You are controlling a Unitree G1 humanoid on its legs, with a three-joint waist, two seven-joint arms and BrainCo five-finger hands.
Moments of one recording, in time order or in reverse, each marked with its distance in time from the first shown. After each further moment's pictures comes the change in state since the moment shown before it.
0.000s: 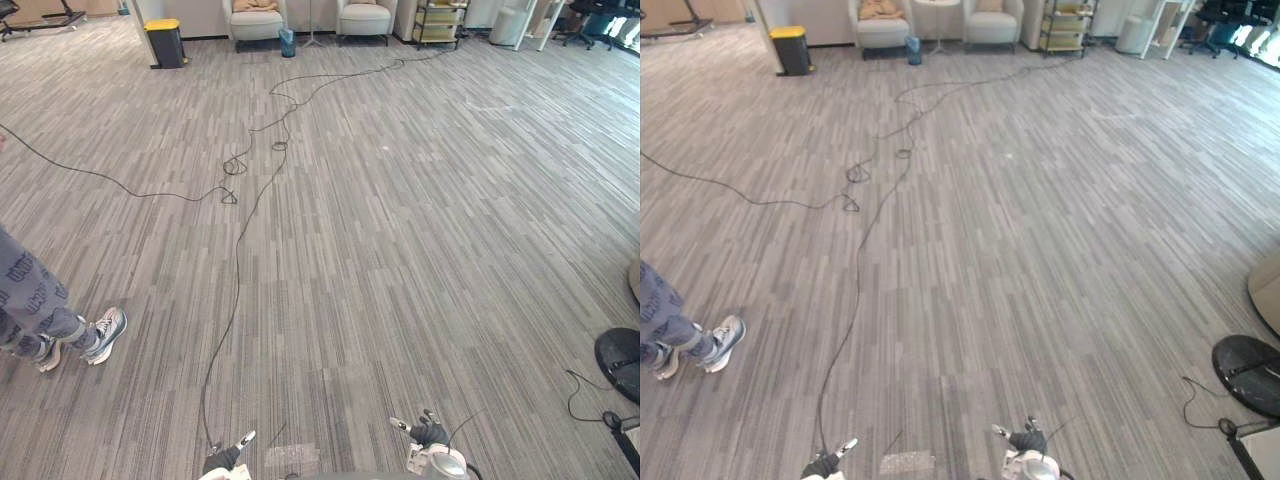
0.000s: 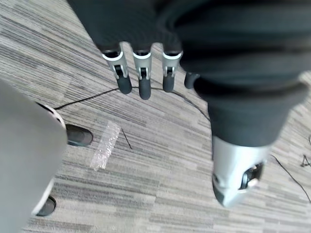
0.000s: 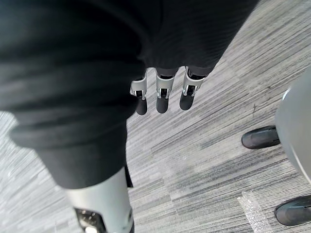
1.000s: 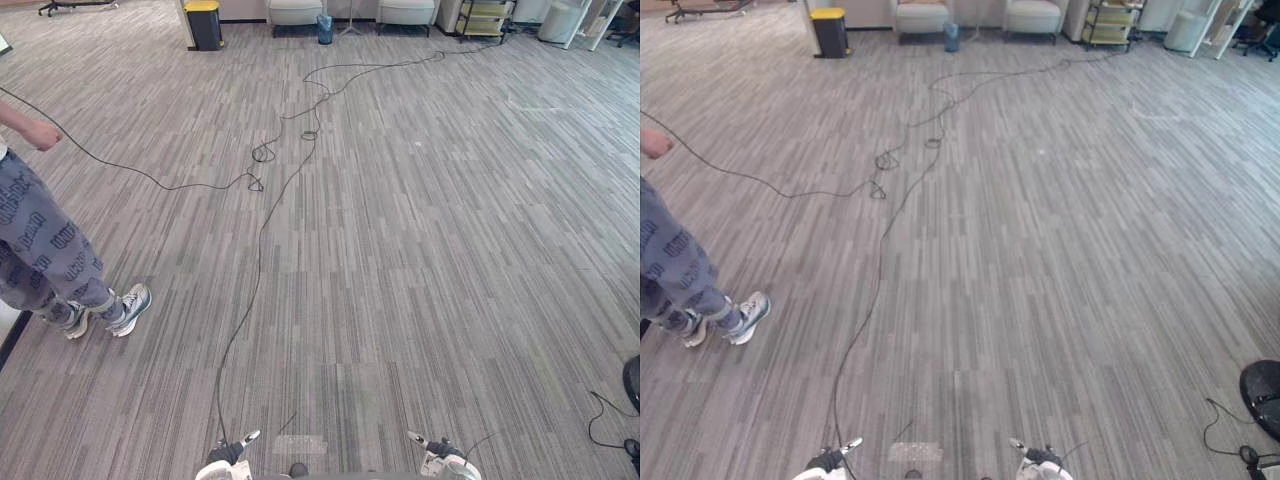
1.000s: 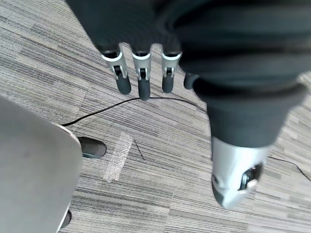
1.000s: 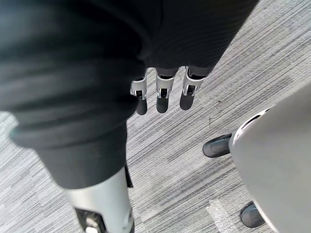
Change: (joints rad) left arm -0.079 0.035 -0.019 0.097 0.077 0.025 -0.040; right arm -0.081 -0.039 -0.202 0.220 0.030 0.032 0.018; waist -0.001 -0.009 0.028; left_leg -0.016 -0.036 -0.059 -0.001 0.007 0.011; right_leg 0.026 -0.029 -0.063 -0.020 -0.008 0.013
